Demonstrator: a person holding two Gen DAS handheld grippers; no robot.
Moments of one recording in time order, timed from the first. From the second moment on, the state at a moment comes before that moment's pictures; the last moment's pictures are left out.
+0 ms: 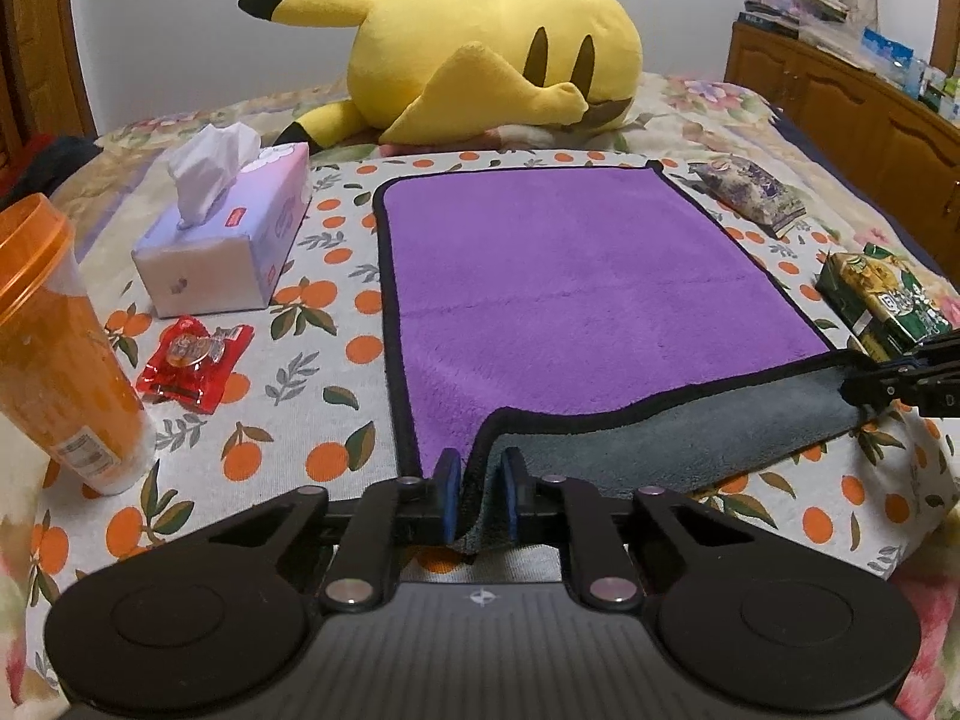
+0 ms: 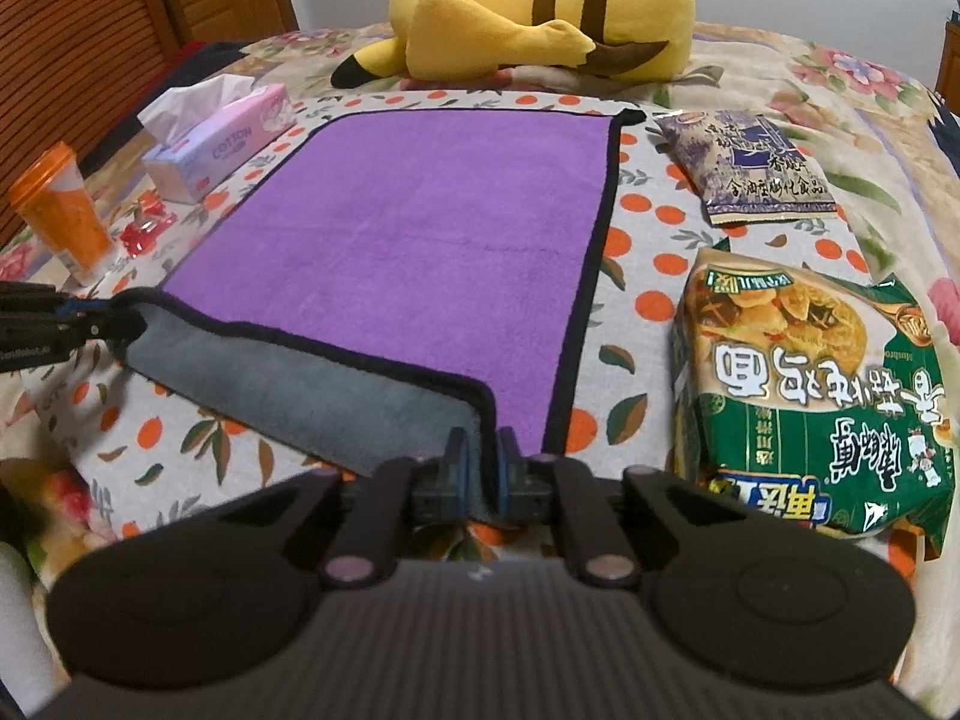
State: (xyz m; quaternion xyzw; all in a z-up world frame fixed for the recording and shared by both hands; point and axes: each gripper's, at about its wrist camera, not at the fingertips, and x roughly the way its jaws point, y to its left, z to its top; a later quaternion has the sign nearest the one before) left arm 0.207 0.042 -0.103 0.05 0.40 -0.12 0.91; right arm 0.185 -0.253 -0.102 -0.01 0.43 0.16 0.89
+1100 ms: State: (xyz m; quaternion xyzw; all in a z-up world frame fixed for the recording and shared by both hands) left arm 0.204 0.037 -0.056 0.04 0.32 -0.15 0.94; right arm 0.192 -0.263 -0.061 0.00 0.32 0.18 0.93
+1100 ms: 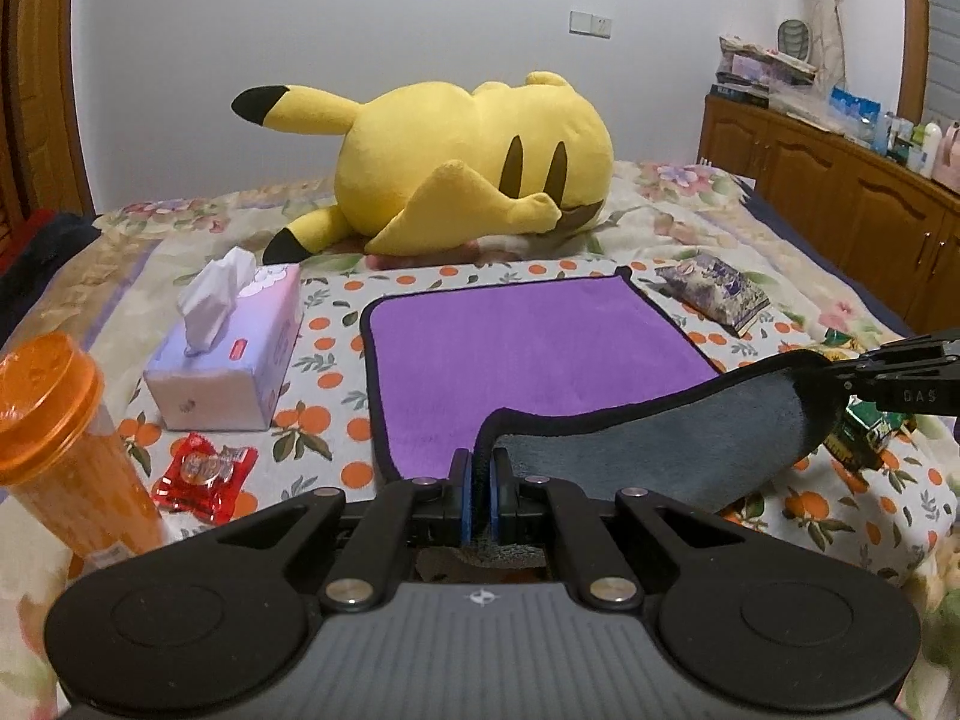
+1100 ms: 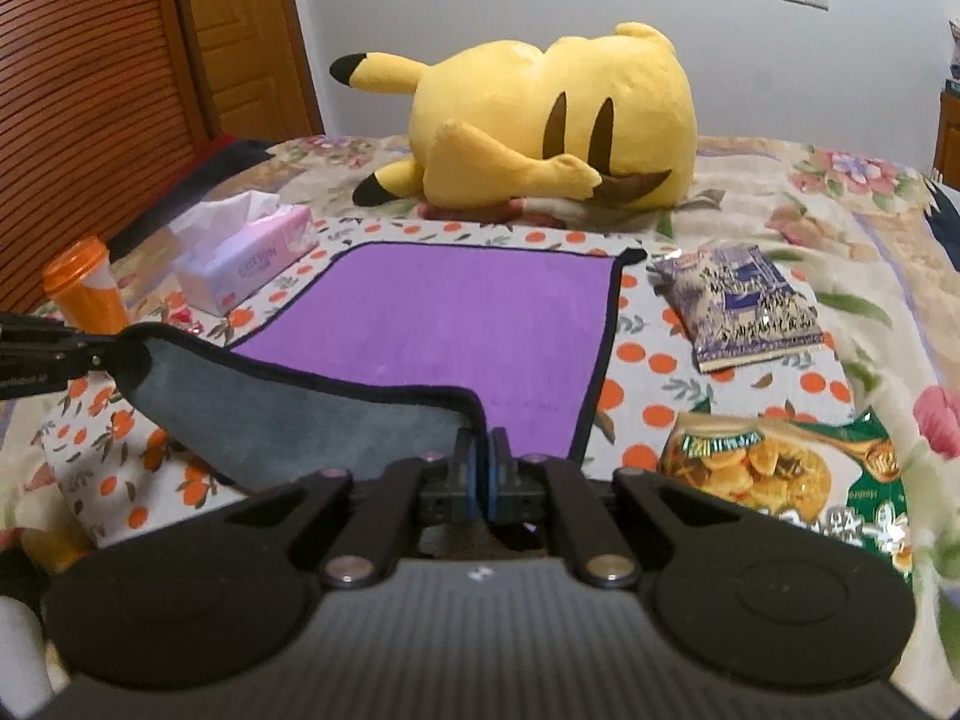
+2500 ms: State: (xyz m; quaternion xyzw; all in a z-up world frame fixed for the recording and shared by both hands) left arm 0.266 0.029 -0.035 0.06 0.28 -0.15 0.95; right arm 0.241 -0.255 -0.042 -0.05 0.27 0.18 0.95
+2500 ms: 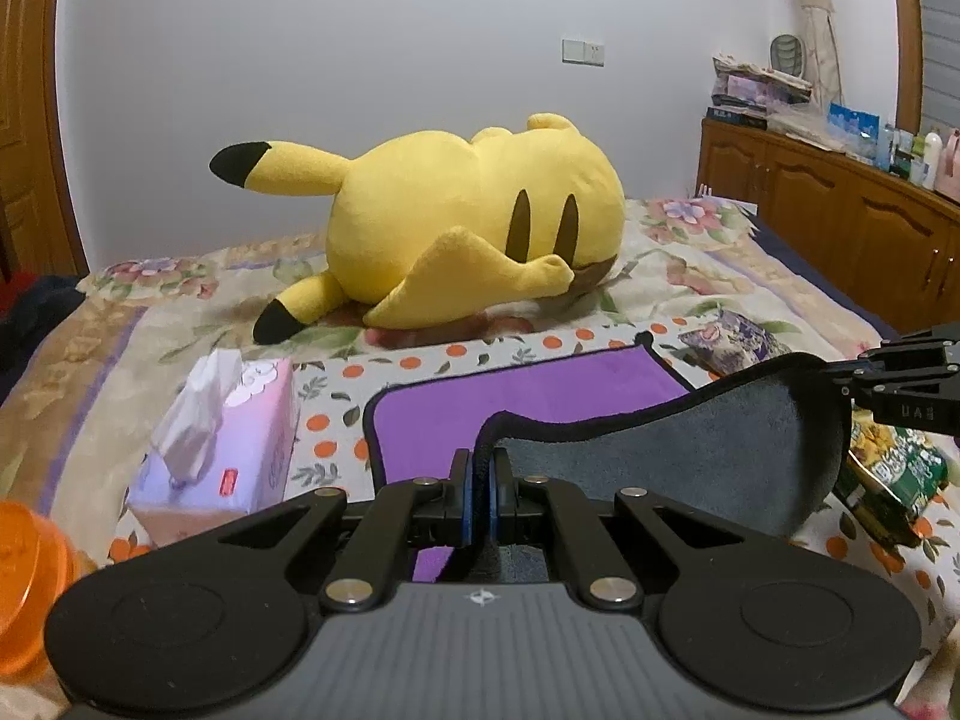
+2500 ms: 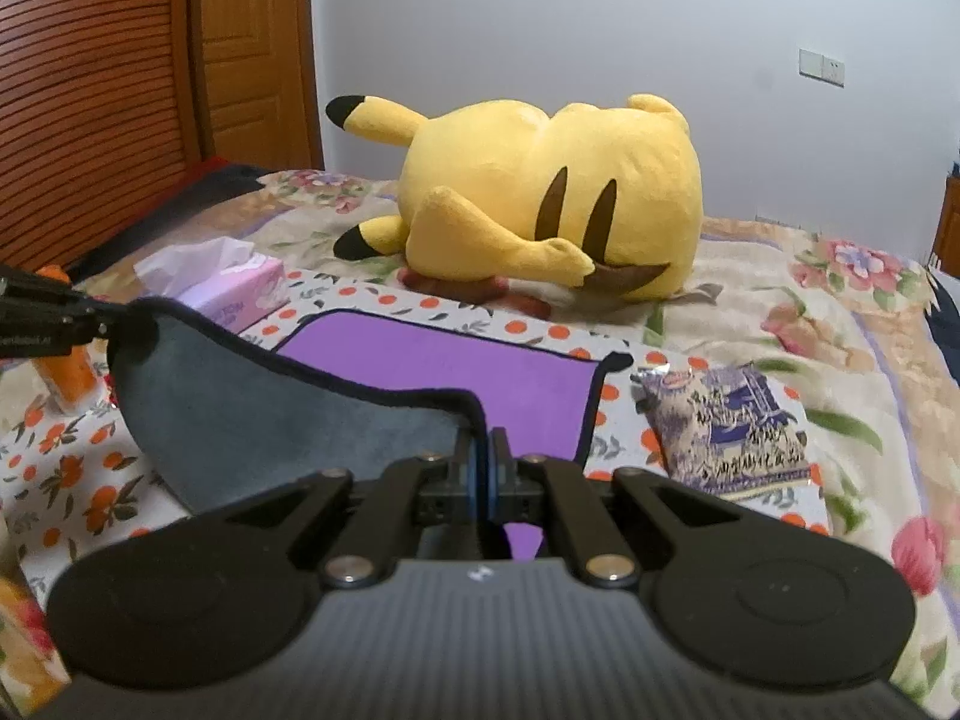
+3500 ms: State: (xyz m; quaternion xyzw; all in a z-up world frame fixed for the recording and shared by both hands) left arm 0.346 0.013 -0.008 0.06 0.26 -0.12 0.96; right arm 0.301 -0.246 -0.018 -0.07 0.20 0.14 0.97
